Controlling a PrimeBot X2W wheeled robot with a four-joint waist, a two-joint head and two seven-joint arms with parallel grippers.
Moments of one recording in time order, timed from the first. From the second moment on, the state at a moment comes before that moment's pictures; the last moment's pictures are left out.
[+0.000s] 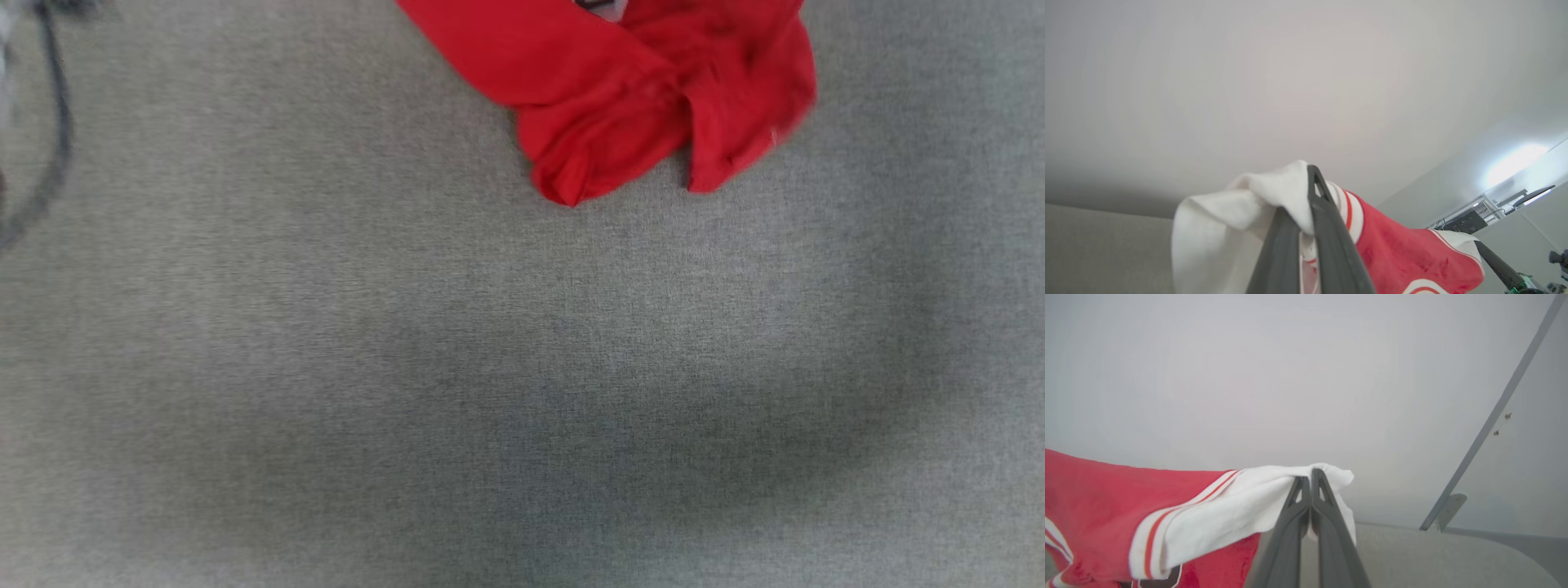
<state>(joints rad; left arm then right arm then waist) -1.22 0.58 -0.48 0.50 -1.47 -0.13 0.11 -1.04 -0.30 -0.05 0.14 0.39 0.13 0.53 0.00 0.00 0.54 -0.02</state>
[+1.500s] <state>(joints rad) -0.18 0.75 -0.50 -0.06 -1.60 -0.13 0.02 -0.05 -0.44 -0.15 -0.15 0.64 0.13 0.43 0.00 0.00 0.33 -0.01</state>
